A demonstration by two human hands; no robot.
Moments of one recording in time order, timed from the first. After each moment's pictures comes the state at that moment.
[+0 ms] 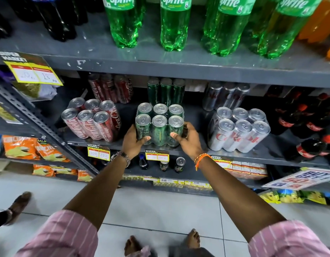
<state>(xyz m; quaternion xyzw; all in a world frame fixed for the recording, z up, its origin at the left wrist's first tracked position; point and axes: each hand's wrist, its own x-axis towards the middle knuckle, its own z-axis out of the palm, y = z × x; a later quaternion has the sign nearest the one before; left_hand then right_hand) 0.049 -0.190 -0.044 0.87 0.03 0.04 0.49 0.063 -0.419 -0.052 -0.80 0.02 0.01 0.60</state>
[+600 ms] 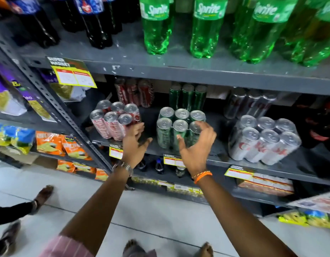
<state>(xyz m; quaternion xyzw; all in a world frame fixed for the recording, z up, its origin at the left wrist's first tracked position) 0.018 -0.141 -0.022 0.84 0.07 0.15 0.52 0.021 -0.353 -0.018 -0.82 -0.03 -0.33 0.47</state>
